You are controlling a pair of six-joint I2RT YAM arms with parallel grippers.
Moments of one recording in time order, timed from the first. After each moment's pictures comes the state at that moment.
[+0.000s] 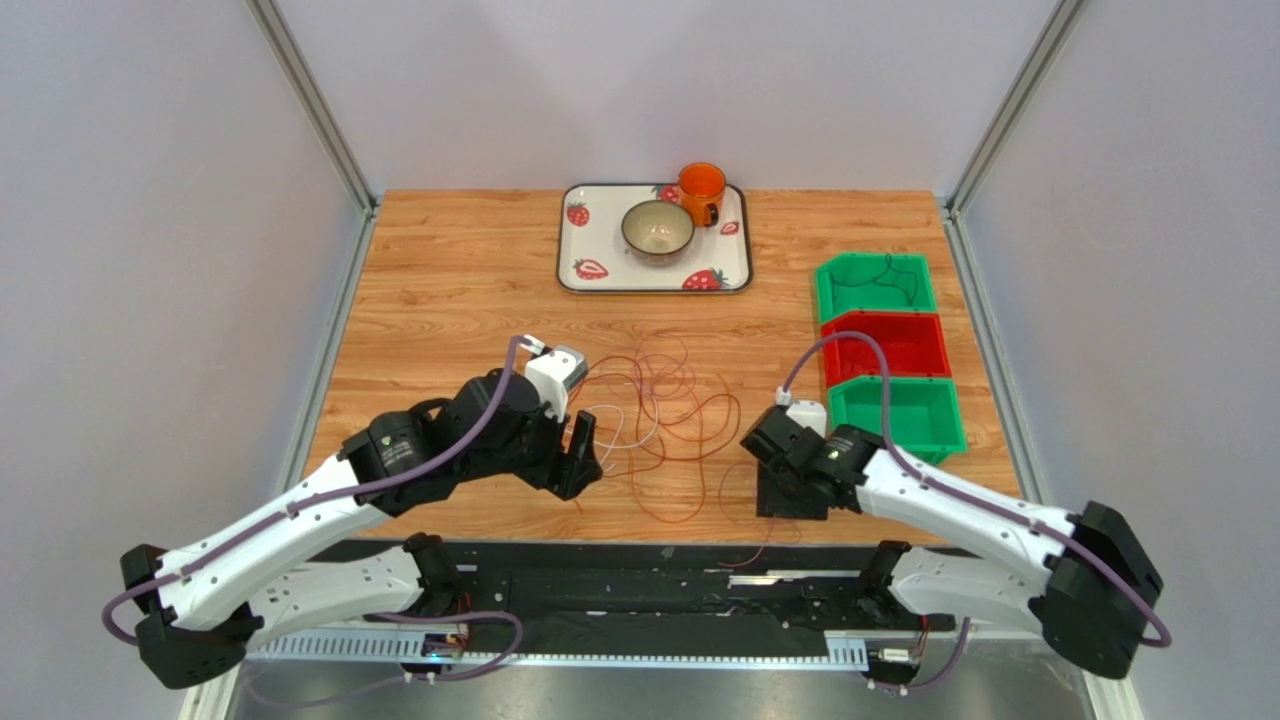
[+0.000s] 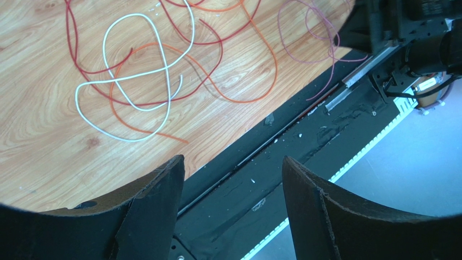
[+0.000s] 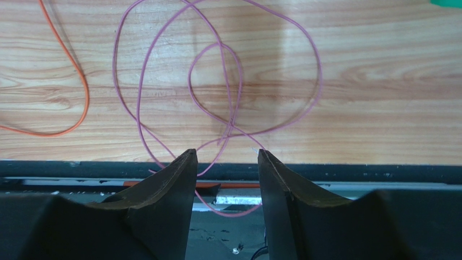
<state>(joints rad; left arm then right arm) -1.00 0.85 0.96 -0.83 -0.05 -0.46 0.88 1.11 0.64 -0.85 0.22 0.89</state>
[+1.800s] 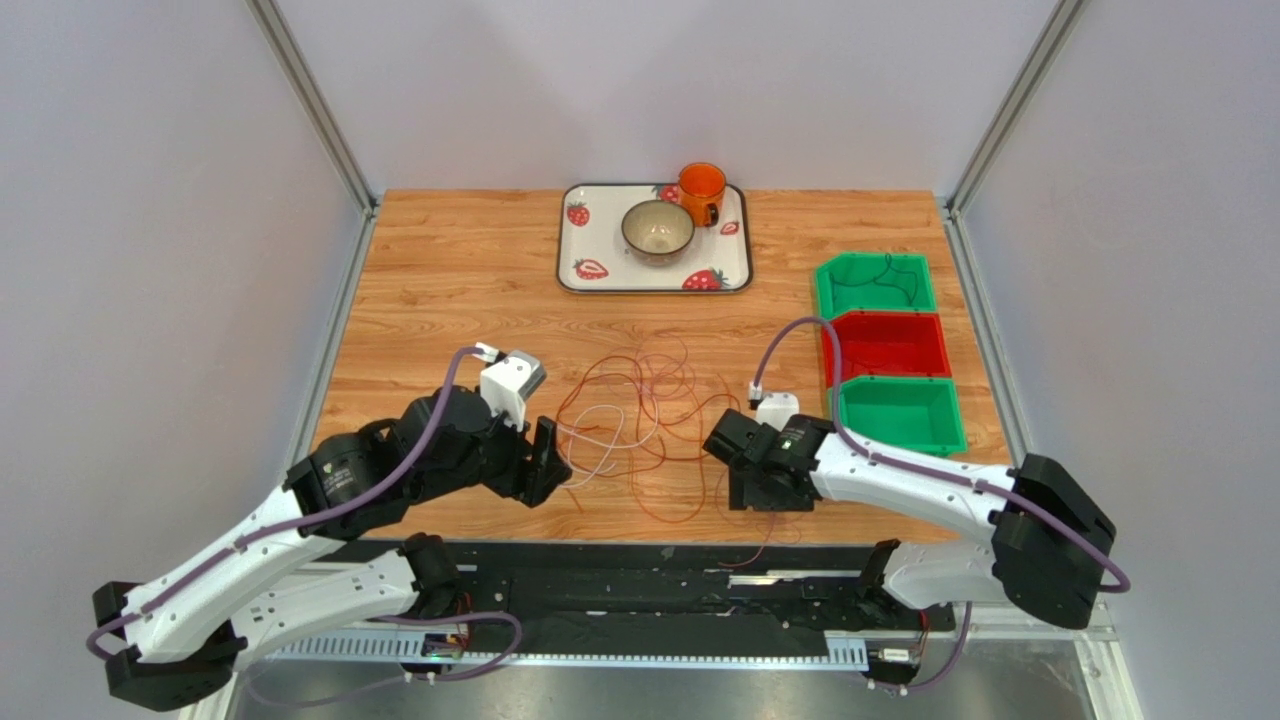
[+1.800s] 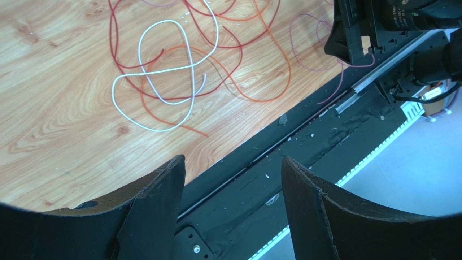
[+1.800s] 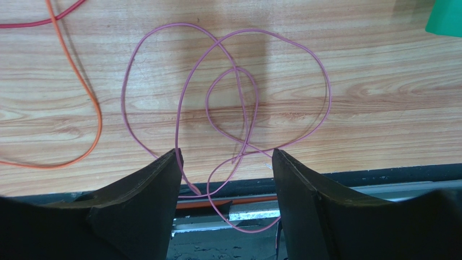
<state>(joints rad) -1.00 0.69 0.96 -0.92 -0.13 -0.45 0.99 1.27 0.74 -0.88 0.35 0.98</state>
